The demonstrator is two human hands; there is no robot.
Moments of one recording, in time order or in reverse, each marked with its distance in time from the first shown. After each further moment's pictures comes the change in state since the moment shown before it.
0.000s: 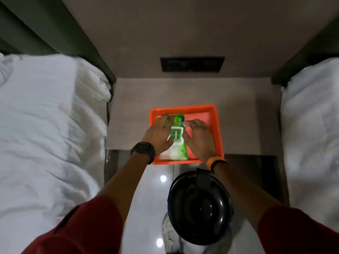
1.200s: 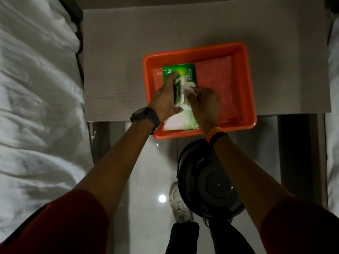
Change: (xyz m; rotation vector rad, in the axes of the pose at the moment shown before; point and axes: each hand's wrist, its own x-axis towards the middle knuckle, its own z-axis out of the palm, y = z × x) left_hand 0.037 -0.052 0.092 -0.540 -0.130 -0.090; right_hand 0.029 0.045 0.130 0.292 0.172 0.428
